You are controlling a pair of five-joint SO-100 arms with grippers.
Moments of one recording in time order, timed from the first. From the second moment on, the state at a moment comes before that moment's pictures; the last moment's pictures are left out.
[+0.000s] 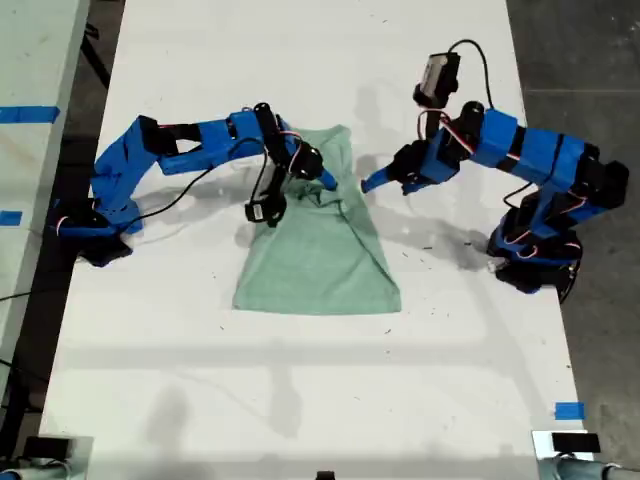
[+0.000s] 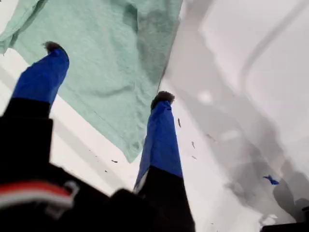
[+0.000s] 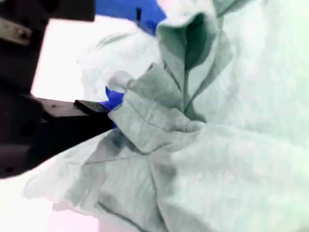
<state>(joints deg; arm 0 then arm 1) -16.4 41.5 43.1 61.7 45.4 24.4 111.9 100.6 85.3 -29.4</state>
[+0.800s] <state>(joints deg) -5.0 96.1 91.5 87.5 20.9 15.2 128.7 112.1 90.7 -21.4</state>
